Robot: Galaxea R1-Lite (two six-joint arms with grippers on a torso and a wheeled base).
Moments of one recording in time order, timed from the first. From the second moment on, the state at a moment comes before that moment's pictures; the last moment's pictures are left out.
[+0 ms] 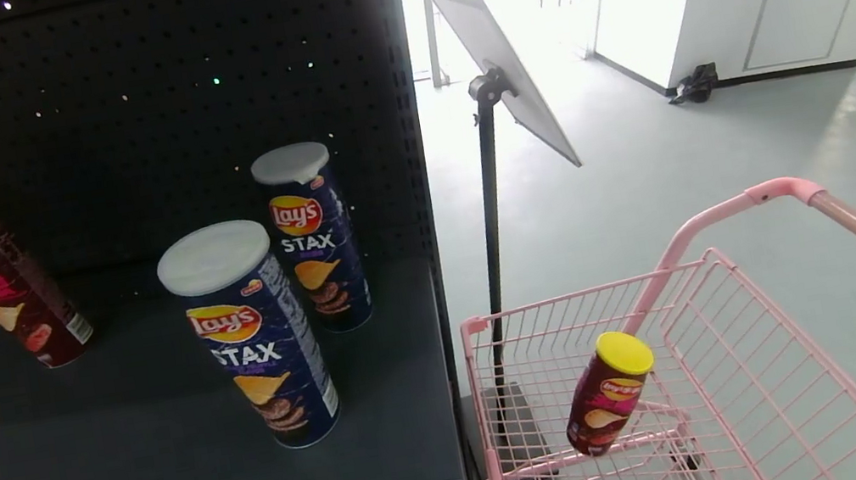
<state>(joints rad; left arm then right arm) 0.00 0.00 0.00 0.01 0.04 -0.01 0.00 0.00 0.00 0.00 -0.04 0.00</state>
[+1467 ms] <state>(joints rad) 0.00 0.00 0.00 0.01 0.04 -0.01 0.05 0.75 -0.56 -0.22 0.28 0.04</state>
